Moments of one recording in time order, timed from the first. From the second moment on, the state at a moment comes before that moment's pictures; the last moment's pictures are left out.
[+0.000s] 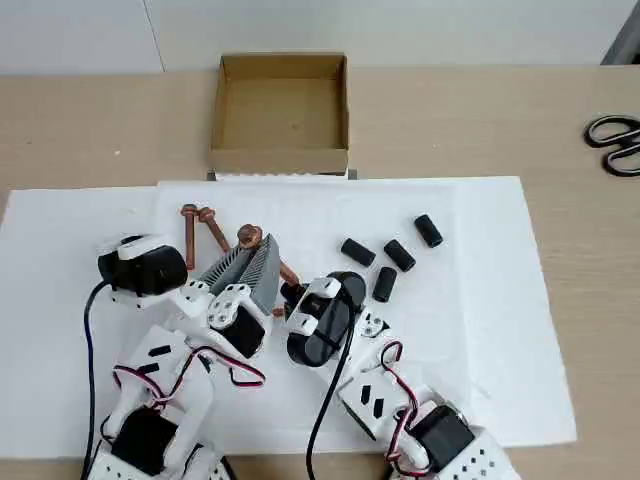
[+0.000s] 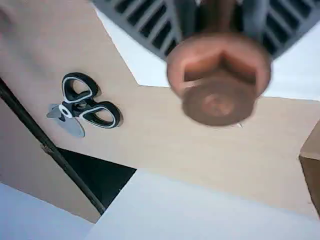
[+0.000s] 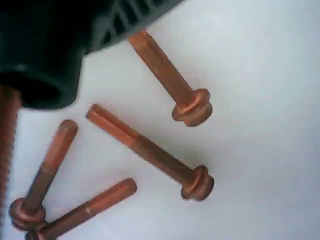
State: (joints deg) left arm 22.2 -97.1 80.7 36.5 37.2; right arm -43.5 -96.8 89.4 35.0 8.7
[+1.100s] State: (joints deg) left arm 28.2 -97.7 80.3 46.5 34.9; right arm -41.2 -96.7 89.6 33.0 10.9
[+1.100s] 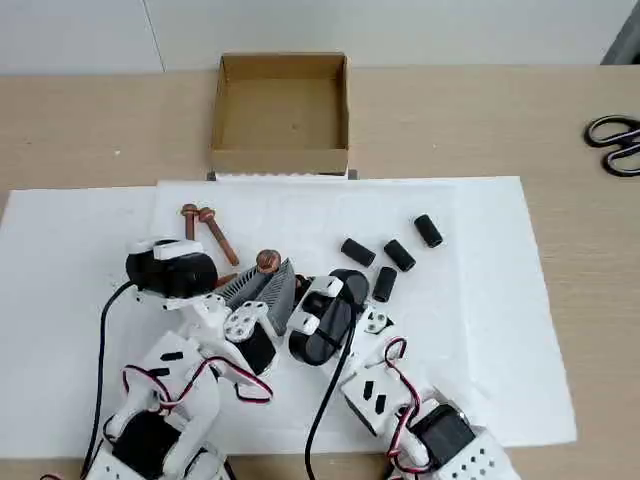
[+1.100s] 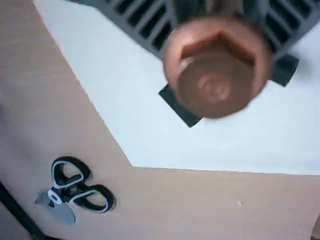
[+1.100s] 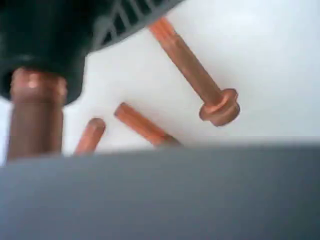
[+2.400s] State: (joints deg) left arm 30.0 -97.9 82.5 52.2 27.6; right arm -43.2 -96.5 89.6 33.1 11.1
